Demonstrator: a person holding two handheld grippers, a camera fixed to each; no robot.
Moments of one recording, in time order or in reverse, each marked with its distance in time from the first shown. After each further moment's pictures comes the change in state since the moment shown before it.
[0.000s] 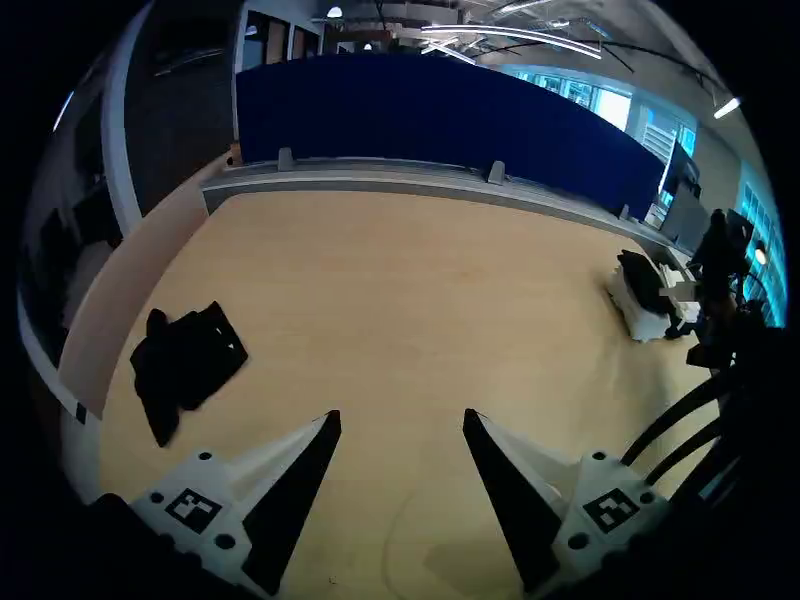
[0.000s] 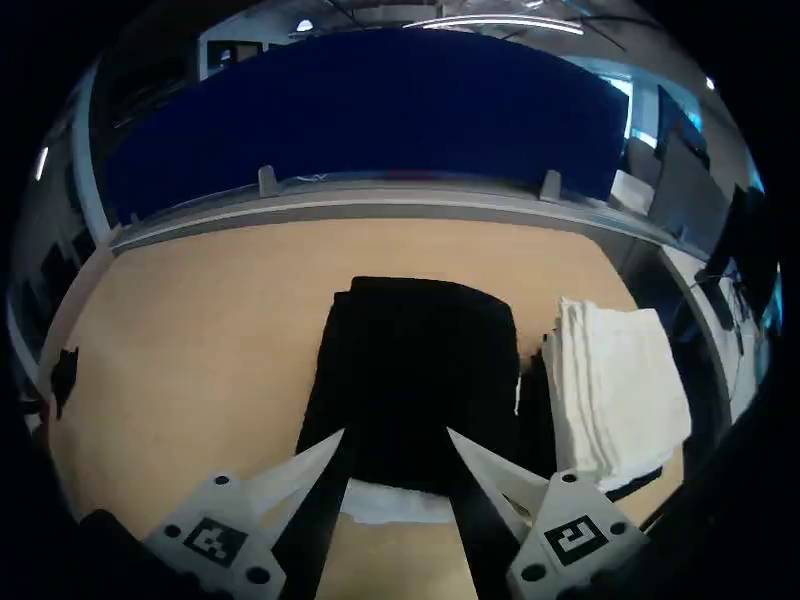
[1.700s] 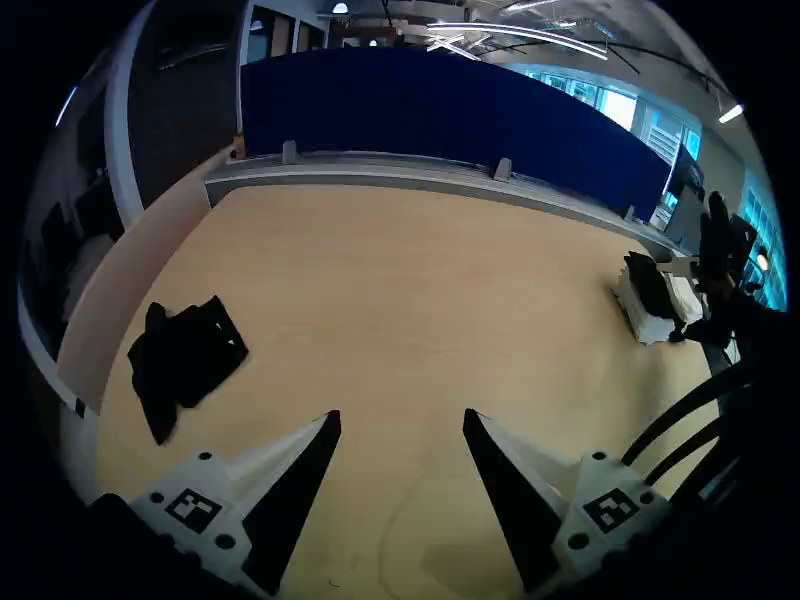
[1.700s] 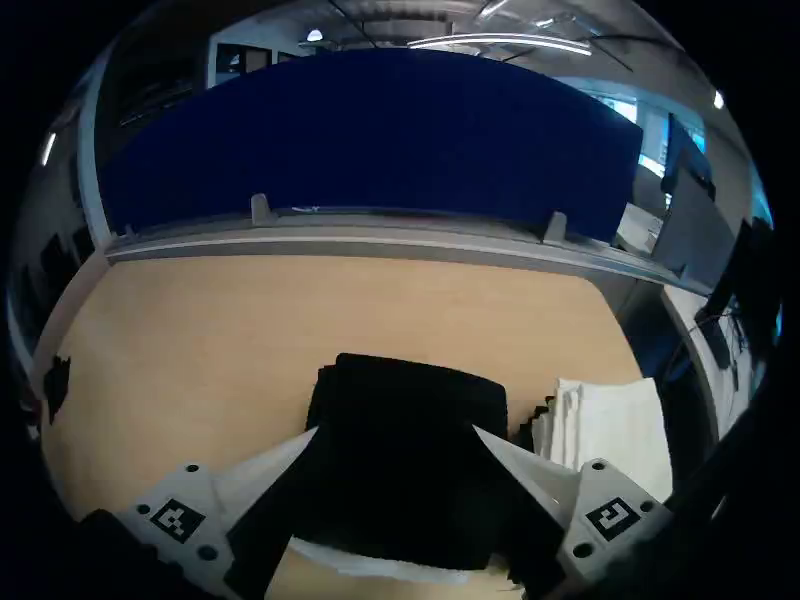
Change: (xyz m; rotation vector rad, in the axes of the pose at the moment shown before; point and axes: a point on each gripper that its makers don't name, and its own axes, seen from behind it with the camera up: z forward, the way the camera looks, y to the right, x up) left arm -0.002 -0.003 0.011 0.005 -0.014 -0.015; right arm 0.065 0.014 0.024 -0.020 0.066 -0.046
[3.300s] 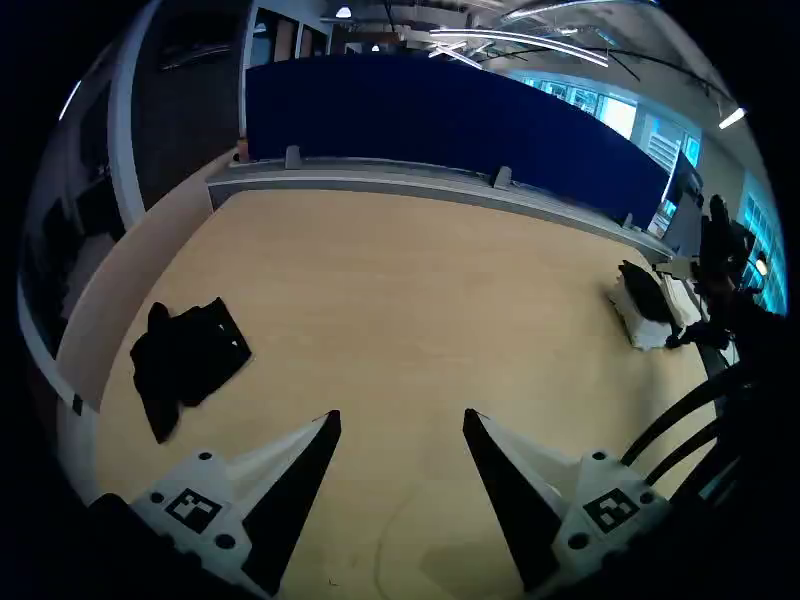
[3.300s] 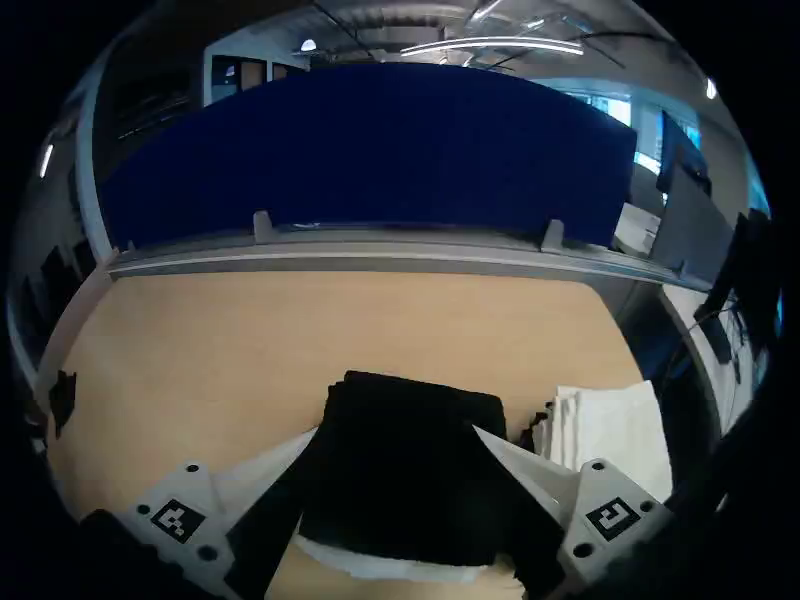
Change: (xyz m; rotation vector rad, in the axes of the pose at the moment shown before) left arm 0.005 -0.004 -0.006 -0.009 0.027 -0.012; right arm 0.010 -0.007 -0.019 0.007 0.034 0.033
